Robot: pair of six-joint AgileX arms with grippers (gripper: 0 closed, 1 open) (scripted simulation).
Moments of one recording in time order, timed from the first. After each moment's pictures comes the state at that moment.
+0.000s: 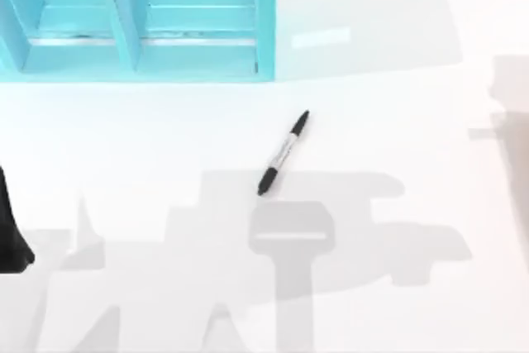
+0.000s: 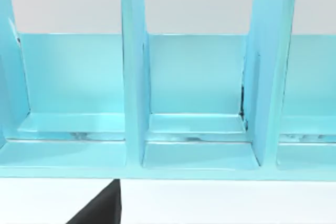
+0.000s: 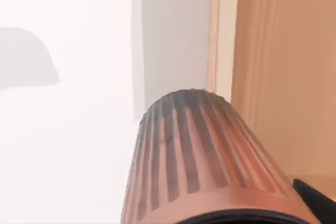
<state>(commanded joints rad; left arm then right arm) 0.00 0.00 0.00 0.00 0.00 0.00 -0.08 1.75 1.70 -1.53 0.00 -0.06</state>
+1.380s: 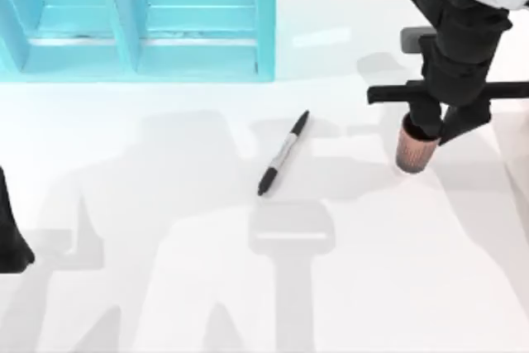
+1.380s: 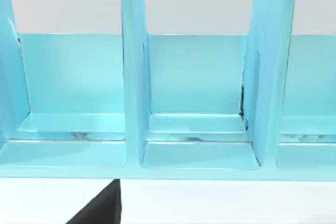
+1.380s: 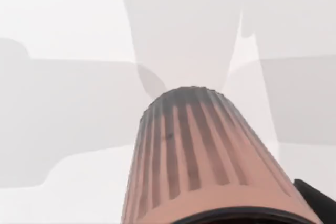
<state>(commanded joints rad) 0.00 0.00 0.00 0.00 0.00 0.00 0.35 2.15 1.74 -1.17 0.06 0.37</state>
